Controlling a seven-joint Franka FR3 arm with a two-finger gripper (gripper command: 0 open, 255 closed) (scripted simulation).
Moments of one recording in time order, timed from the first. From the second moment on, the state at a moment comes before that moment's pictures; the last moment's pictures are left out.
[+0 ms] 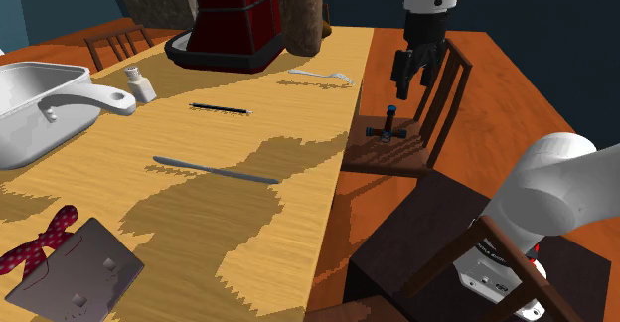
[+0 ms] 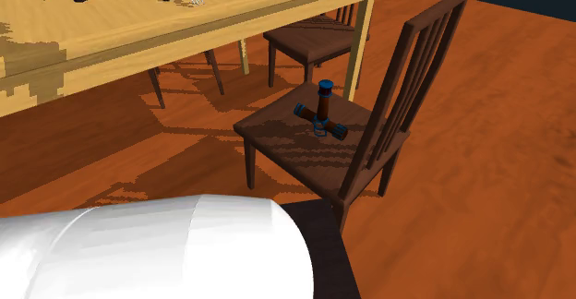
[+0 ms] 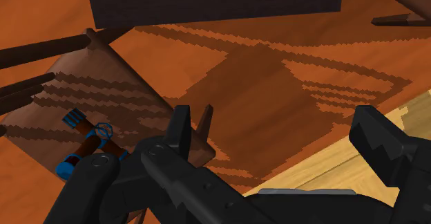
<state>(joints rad) -0.02 -0.77 0.06 -2.36 0.06 1.49 0.09</state>
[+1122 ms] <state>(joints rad) -0.12 -0.48 -0.14 -2.44 -0.06 1.92 -0.12</state>
